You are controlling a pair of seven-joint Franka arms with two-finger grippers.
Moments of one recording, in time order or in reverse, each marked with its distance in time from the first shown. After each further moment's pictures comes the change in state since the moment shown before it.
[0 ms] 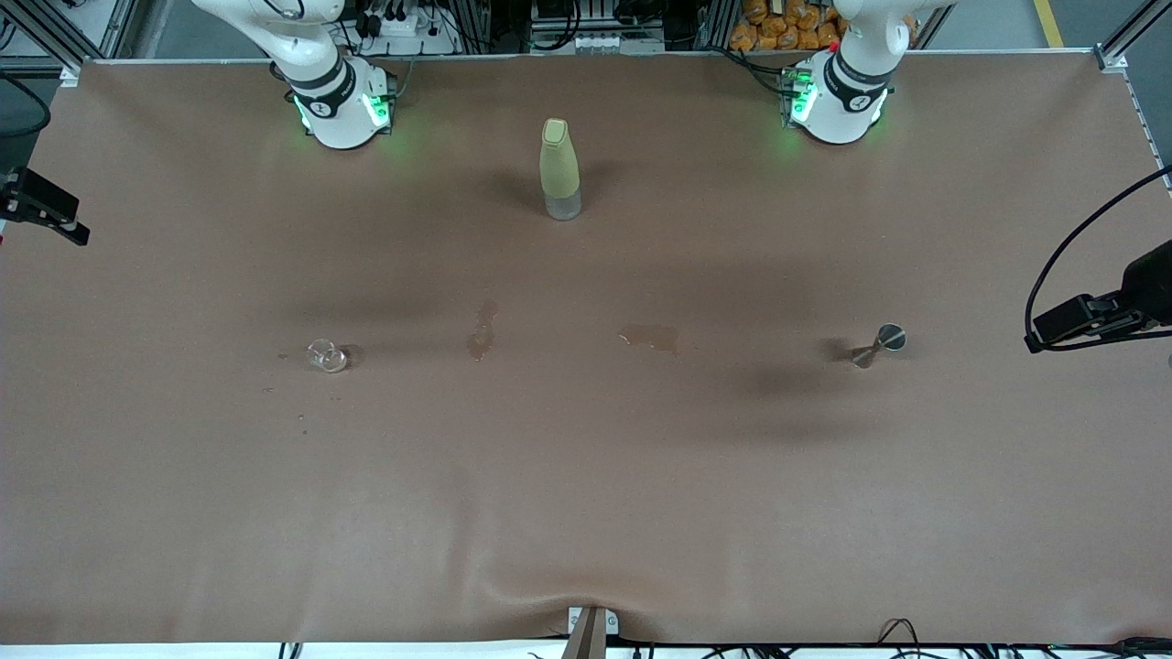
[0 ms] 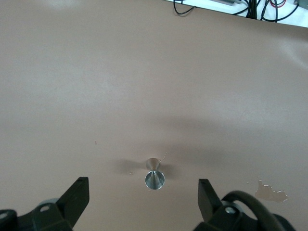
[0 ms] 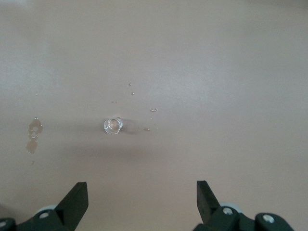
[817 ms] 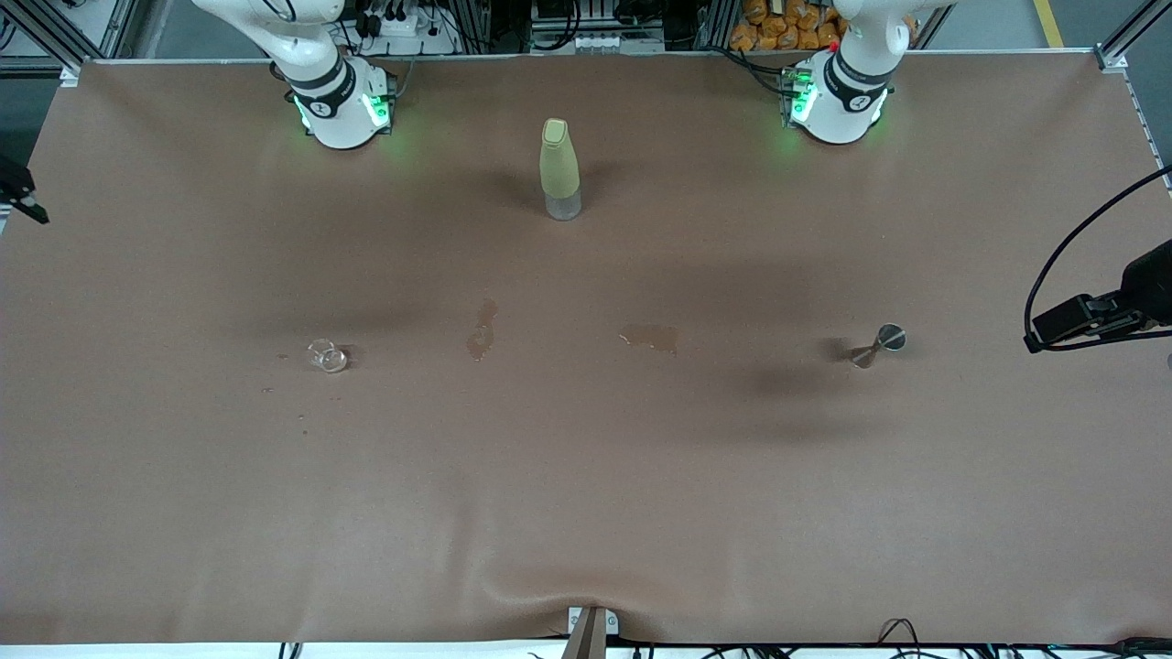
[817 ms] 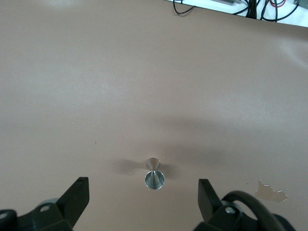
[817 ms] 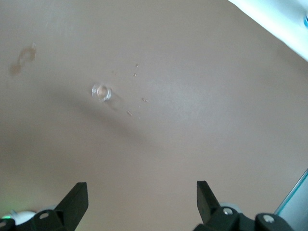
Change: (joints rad) left arm 0.000 0.000 -0.001 0.000 0.000 0.000 0.000; right arm -0.017 0.001 -0.097 0.000 0.000 -0.002 -0.705
